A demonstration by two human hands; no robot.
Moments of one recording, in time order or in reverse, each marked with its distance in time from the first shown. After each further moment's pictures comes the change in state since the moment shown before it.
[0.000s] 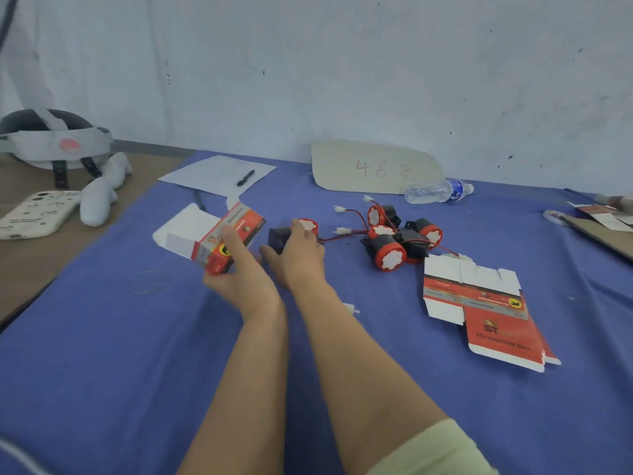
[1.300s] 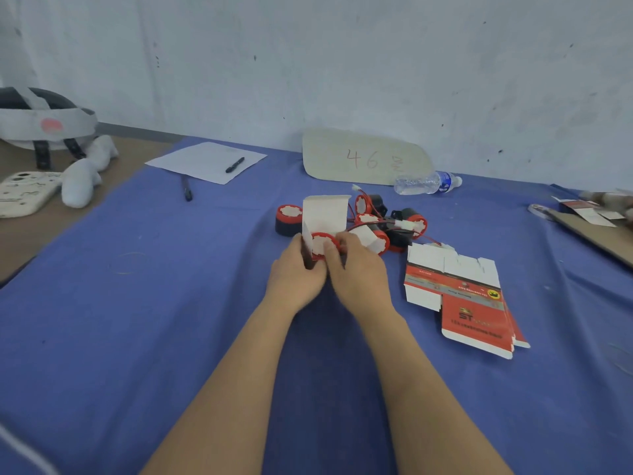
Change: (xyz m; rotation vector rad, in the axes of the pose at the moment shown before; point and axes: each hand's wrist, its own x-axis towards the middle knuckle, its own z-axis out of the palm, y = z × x) left_hand -0.024 -0.031 -0.005 1.110 -0.923 0.233; right_hand -0.048 0.081 -0.059 -0.092 0.276 -0.174
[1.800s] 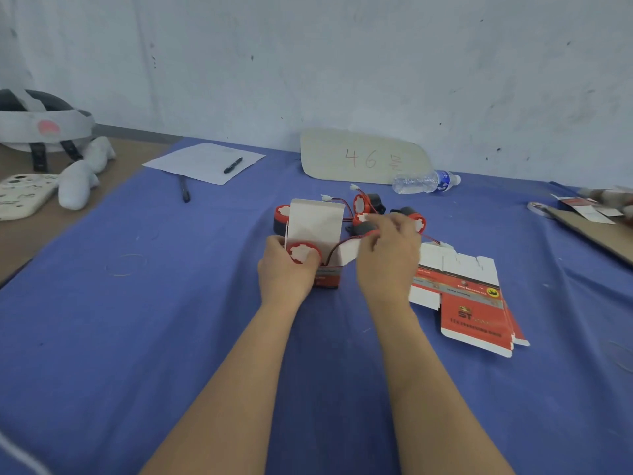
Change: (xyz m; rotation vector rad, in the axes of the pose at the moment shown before) left_hand 0.003 0.000 0.001 -0.066 0.257 -0.165; right_hand 0.005 -0.001 -0.026 -0.001 0.404 0.090
